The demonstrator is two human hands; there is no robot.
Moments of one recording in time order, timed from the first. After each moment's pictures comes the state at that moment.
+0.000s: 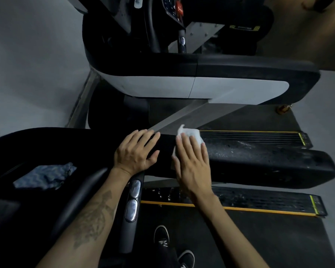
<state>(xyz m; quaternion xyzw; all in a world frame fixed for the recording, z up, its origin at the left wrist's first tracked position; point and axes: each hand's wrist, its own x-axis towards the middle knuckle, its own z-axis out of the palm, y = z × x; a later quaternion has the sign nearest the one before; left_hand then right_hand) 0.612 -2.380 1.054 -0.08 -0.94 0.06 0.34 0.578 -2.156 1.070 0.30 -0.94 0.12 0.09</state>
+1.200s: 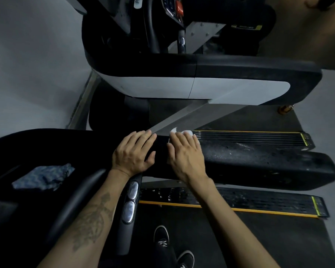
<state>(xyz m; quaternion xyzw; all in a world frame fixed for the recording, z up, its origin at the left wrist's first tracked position) 0.609 -2.380 1.051 -0.08 -0.93 0.05 0.35 0.548 -2.182 1.097 0.29 -0.94 0.17 0.00</state>
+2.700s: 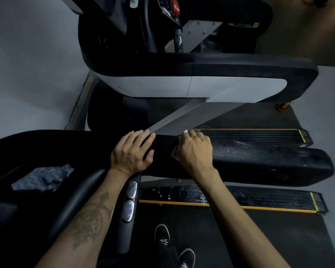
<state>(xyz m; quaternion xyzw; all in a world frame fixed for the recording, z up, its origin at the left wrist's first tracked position) 0.610 -2.379 1.055 -0.07 -0.94 0.05 0.33 0.527 -2.172 1.120 0.25 -0.97 0.05 -0.03</state>
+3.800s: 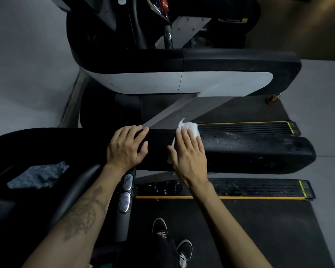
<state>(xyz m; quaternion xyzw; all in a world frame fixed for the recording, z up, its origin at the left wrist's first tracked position) 0.614 -2.369 1.067 -0.03 -0.96 0.00 0.29 0.571 -2.141 1.079 0.24 -0.96 0.15 0.05</state>
